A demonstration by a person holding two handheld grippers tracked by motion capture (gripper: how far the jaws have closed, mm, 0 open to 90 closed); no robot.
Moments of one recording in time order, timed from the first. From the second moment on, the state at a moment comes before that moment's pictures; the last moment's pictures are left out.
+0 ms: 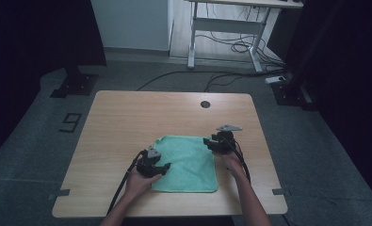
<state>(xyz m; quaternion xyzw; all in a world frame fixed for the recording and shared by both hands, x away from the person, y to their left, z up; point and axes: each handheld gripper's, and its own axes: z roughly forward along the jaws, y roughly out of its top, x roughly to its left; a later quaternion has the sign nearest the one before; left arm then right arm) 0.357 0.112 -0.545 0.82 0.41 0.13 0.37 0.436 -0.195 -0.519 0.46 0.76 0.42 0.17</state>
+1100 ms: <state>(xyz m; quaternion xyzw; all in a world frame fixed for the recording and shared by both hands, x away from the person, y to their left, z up) 0.434 0.105 -0.536 0.82 0.42 0.15 0.36 0.364 -0.166 -0.552 0.41 0.80 0.42 0.14</state>
